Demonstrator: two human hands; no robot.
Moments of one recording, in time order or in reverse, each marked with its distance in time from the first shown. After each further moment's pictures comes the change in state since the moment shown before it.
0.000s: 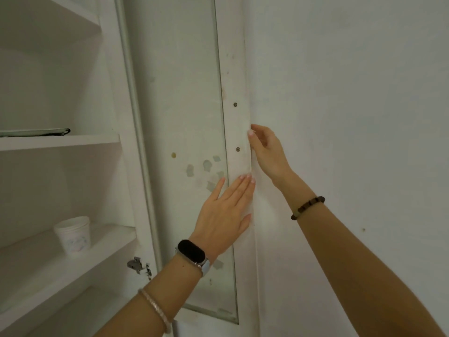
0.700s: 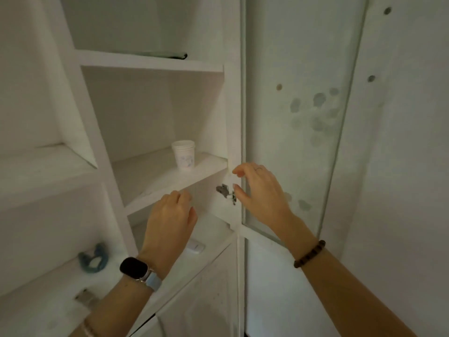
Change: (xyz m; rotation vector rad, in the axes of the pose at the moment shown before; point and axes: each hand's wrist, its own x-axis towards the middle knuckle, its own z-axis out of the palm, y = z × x) left_hand -0.271 -0.088 -0.046 -0.001 -0.148 -0.736; right_hand -0.190 0.028 0.192 -0.474 -0.443 -0.393
